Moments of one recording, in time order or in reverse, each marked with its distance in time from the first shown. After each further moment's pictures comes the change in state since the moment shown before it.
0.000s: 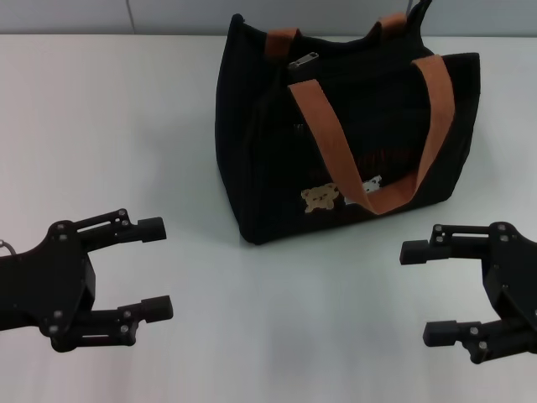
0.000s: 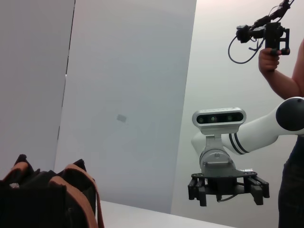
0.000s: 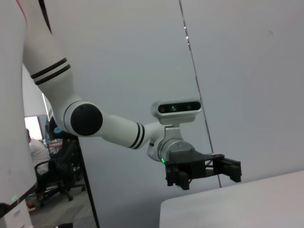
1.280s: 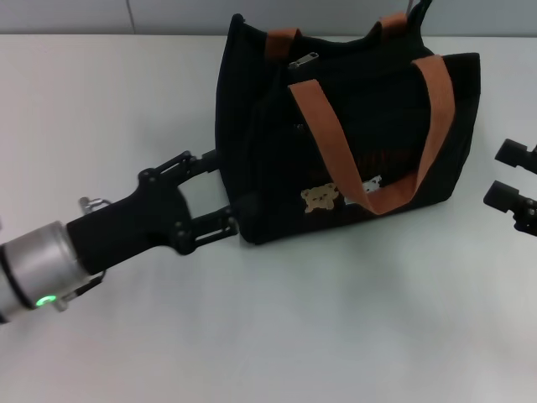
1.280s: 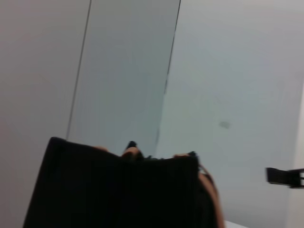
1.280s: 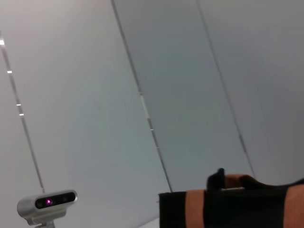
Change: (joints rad) left arm -0.214 -0.083 -0.147 -0.474 -0.036 -0.409 0.305; right arm -0.108 -0.015 0.404 0.106 -0.001 0.160 0.008
